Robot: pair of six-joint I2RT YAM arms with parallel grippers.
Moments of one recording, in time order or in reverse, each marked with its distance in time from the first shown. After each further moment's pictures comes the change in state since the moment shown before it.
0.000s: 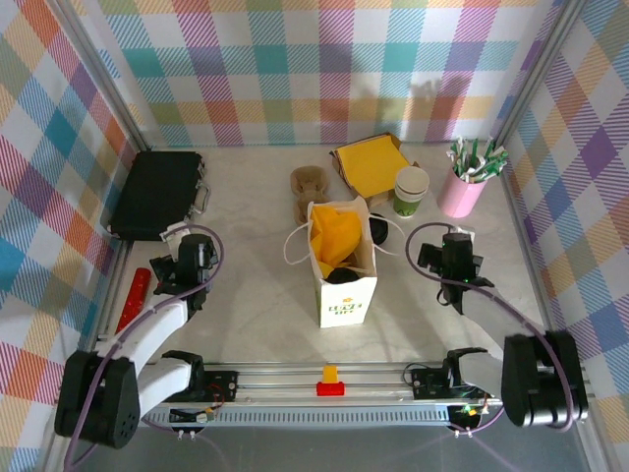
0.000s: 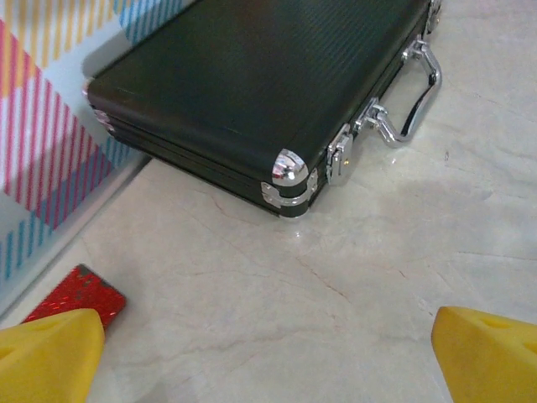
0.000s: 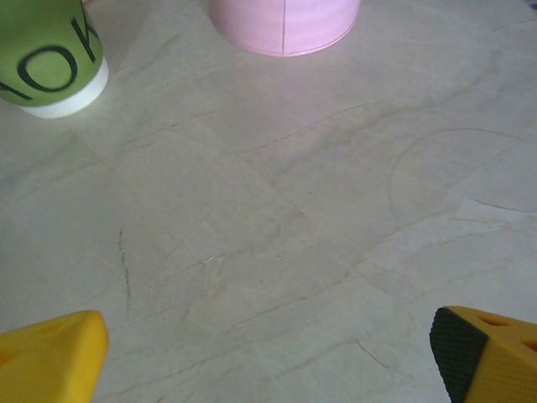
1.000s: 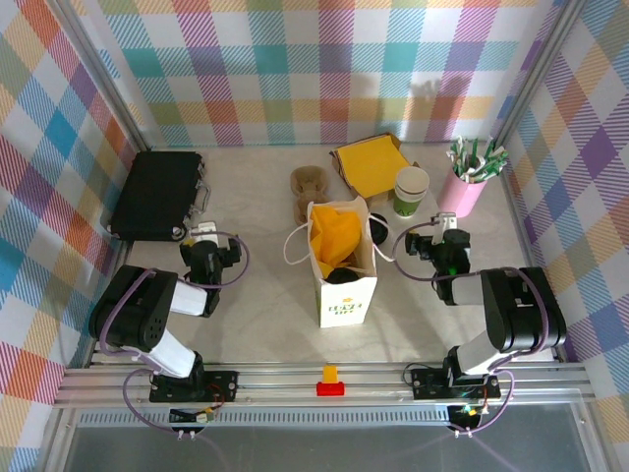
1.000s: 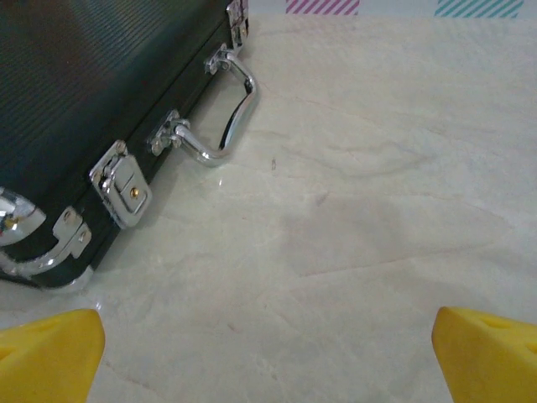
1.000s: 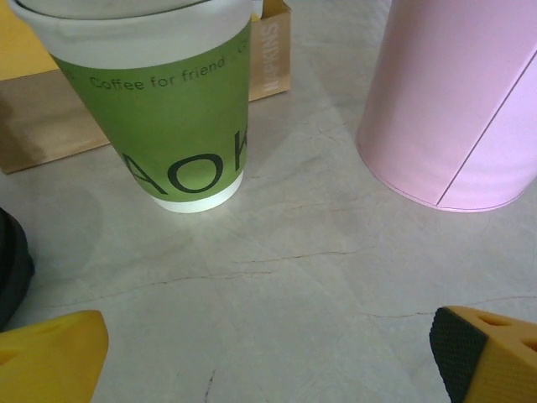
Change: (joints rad) left arm 0.011 0.503 -0.100 0.845 0.301 0.201; right arm -0.058 0.365 -0.039 0.703 -0.269 -0.232
